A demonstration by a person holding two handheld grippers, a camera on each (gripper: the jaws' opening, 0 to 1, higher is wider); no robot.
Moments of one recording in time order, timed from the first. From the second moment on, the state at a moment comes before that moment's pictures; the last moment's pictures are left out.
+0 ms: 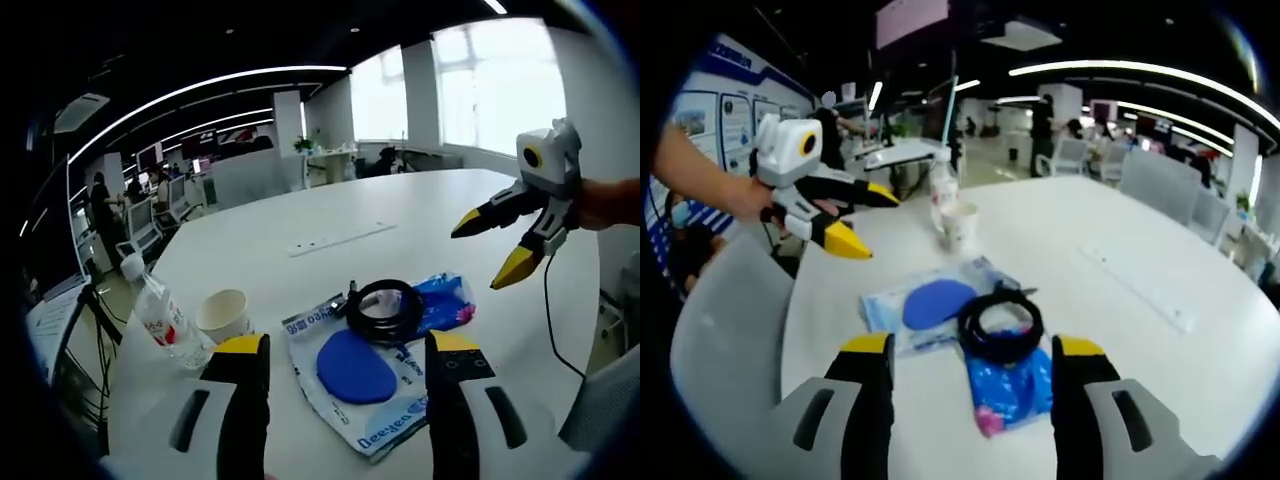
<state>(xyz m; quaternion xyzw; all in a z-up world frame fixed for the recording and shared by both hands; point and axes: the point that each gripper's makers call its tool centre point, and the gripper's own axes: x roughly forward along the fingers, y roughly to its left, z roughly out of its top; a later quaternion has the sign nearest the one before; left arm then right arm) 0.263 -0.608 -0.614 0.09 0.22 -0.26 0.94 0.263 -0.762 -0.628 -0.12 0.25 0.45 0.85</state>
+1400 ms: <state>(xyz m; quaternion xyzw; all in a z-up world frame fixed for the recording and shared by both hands) 0.300 -0.658 -0.670 0.04 0.26 -0.31 0.92 0.323 -0.772 -0.676 -0.05 0.32 0.39 0.87</state>
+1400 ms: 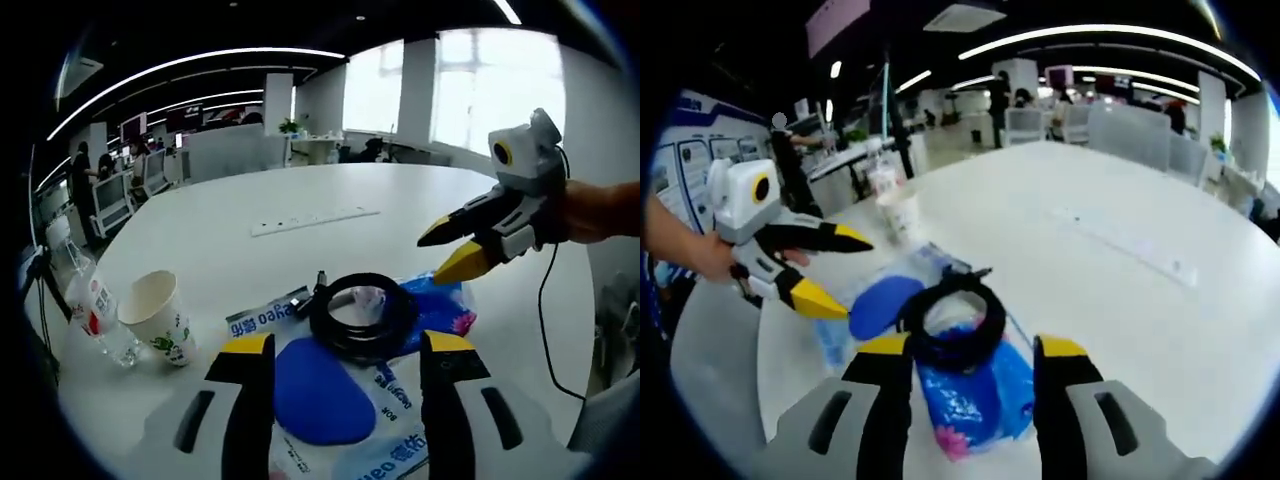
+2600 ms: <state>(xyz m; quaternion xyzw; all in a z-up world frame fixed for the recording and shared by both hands) 0.344 -0.667 -0.704 0.02 0.30 -0.29 0.91 0.351 -0.759 -0.719 -0.01 0.37 0.34 0.87</state>
